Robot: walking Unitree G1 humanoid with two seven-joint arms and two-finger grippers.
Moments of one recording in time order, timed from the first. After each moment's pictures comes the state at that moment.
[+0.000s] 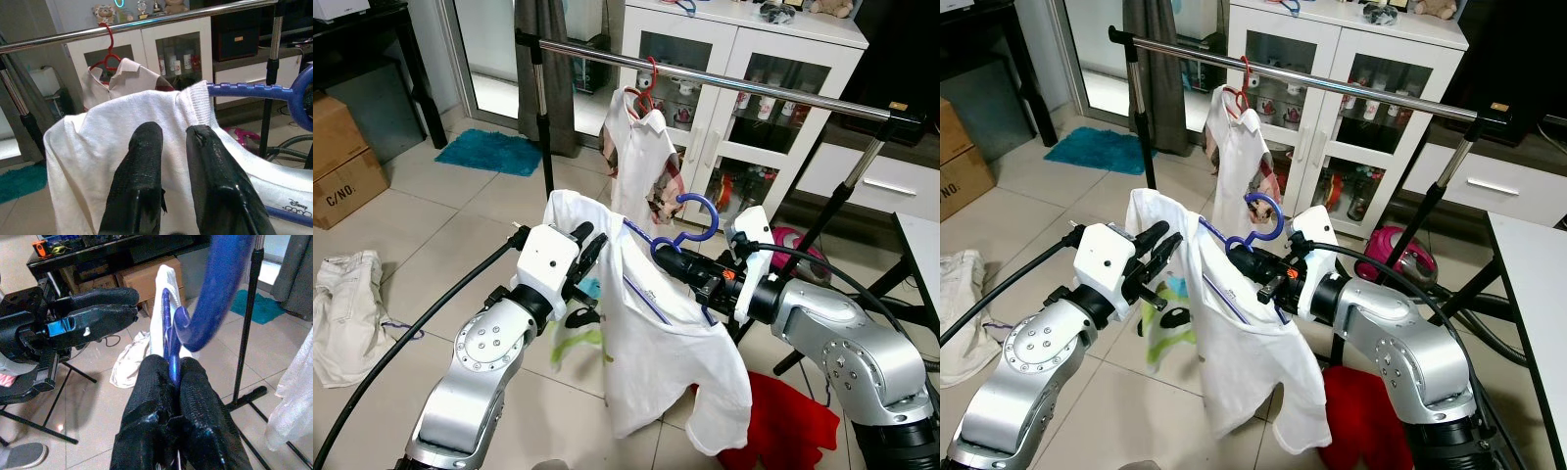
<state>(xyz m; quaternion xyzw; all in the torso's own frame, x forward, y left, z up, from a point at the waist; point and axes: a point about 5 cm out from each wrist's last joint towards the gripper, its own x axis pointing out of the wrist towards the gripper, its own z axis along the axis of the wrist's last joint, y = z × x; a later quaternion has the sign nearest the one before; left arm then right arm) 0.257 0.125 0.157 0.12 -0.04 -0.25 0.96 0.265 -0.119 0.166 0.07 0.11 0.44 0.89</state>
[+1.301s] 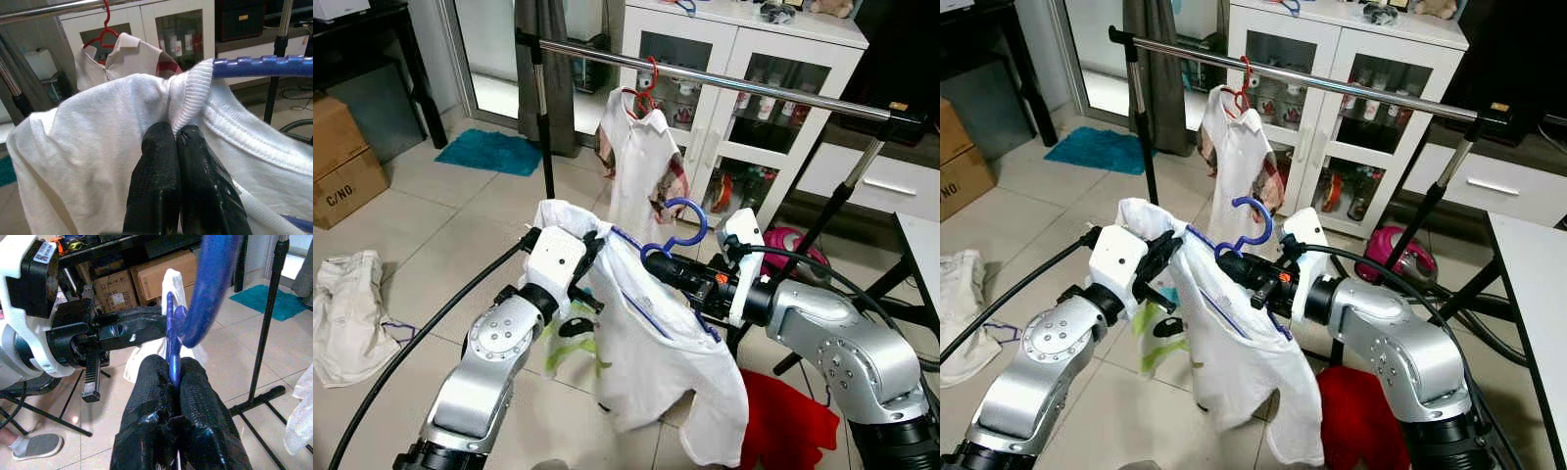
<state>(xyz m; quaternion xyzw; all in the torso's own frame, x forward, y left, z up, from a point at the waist) 0.270 0.124 0.140 0.13 0.00 -0.24 0.96 0.262 -0.112 0.165 0.07 0.12 0.47 0.87</state>
